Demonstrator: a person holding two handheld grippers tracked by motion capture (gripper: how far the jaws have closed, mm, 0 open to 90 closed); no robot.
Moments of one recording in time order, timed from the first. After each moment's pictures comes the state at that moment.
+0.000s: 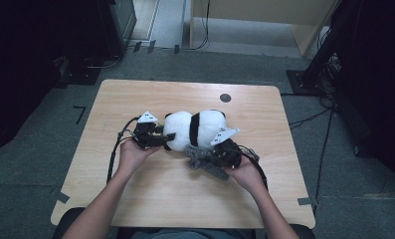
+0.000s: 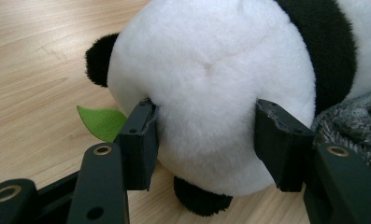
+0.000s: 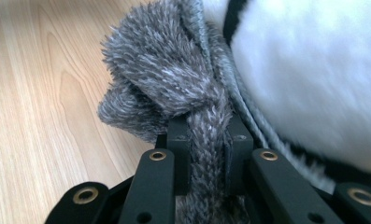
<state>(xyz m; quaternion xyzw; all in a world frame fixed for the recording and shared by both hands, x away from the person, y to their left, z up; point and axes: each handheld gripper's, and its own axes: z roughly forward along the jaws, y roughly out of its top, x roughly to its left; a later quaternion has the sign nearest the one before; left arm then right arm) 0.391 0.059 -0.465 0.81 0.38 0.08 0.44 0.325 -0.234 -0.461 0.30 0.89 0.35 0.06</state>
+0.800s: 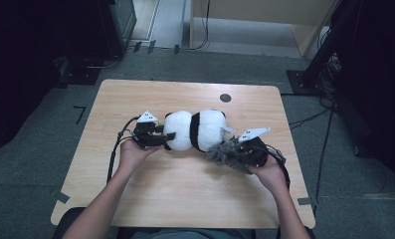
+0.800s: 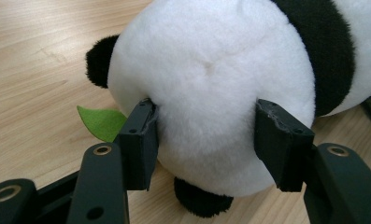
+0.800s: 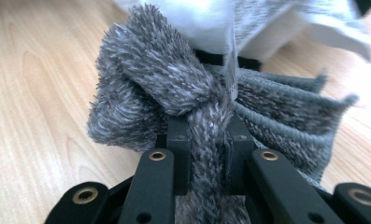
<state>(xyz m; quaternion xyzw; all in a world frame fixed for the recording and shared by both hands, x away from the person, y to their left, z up) 0.392 0.060 -0.466 0.81 0.37 0.08 0.44 0.320 -0.307 -0.449 0.35 0.86 0.35 0.09</state>
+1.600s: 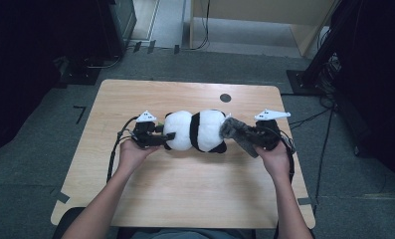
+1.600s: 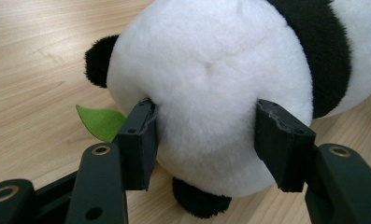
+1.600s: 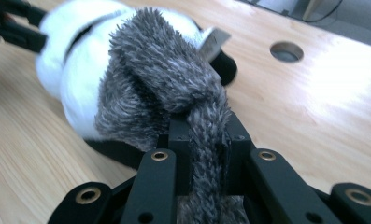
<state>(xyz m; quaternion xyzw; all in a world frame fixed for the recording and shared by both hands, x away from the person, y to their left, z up) 0.394 0.062 -0.467 0.81 0.37 0.07 0.45 0.342 -0.328 -0.406 0.43 0.79 0.40 0.17</state>
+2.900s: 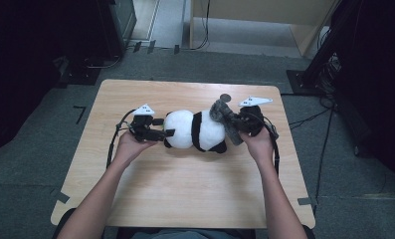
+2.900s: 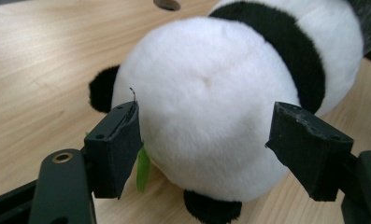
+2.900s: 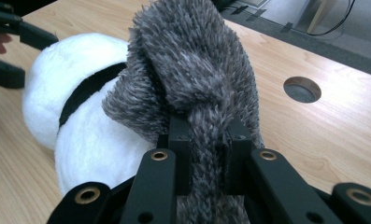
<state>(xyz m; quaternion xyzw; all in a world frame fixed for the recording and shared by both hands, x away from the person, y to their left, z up) 0.415 0.071 -0.452 0.81 0.33 0.05 0.47 0.387 -0.294 -0.404 0.43 0.78 0.41 0.17</state>
